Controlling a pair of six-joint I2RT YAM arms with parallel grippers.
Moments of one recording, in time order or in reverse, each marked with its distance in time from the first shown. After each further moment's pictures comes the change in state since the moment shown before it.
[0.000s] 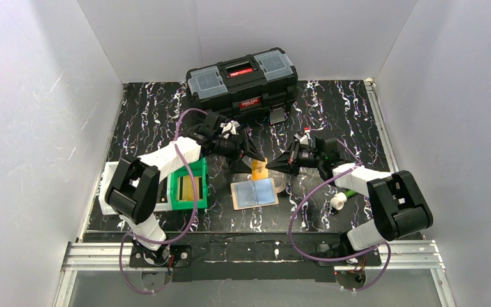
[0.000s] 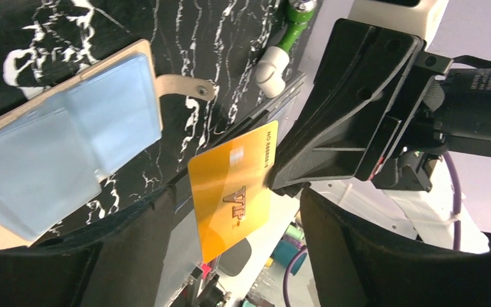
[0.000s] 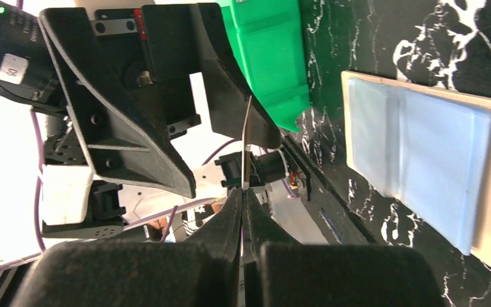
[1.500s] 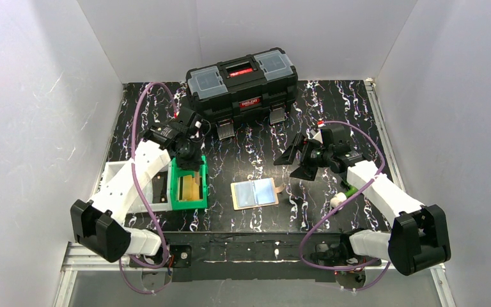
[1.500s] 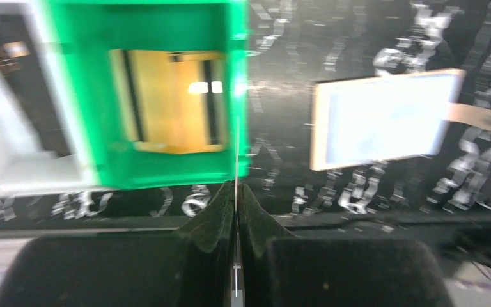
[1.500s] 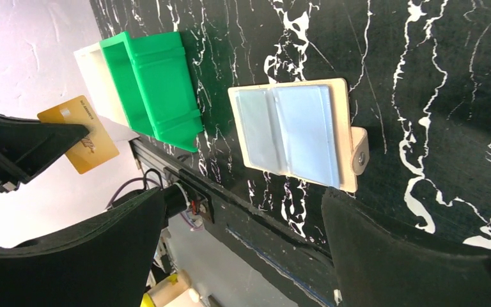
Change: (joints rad) left arm 0.045 -0.347 0.174 -0.790 -0.792 0.455; right arm -0.001 -0.256 0.195 -0.766 0.366 -0.429
